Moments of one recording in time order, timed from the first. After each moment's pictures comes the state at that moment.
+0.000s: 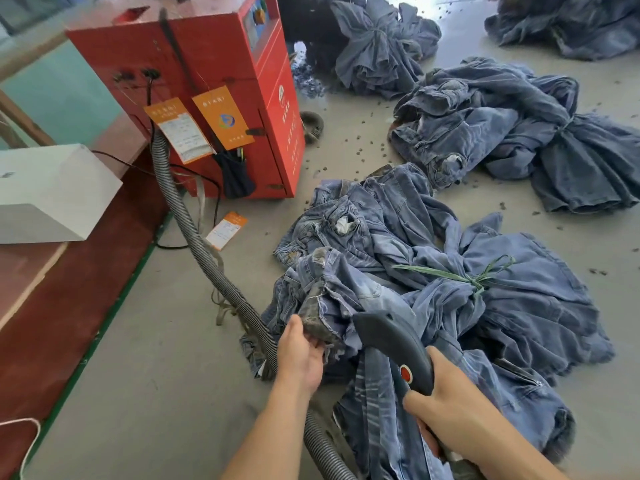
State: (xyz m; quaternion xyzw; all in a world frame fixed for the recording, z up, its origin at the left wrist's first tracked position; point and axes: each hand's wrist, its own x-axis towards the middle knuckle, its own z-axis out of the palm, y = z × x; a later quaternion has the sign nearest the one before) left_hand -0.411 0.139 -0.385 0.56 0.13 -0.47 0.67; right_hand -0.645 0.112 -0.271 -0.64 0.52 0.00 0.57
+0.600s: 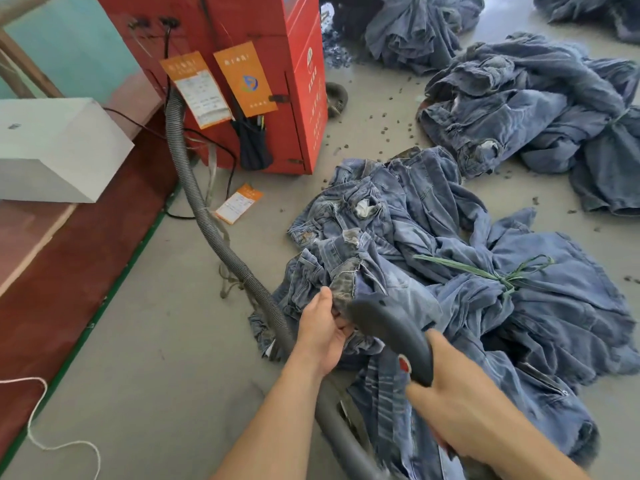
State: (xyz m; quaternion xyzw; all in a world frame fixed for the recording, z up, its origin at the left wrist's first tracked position) left_hand -0.403 0.128 -0.375 0.55 0.04 -0.55 0.63; right_hand -0.602 0.105 -0.263 -0.71 0.50 0.07 0.48
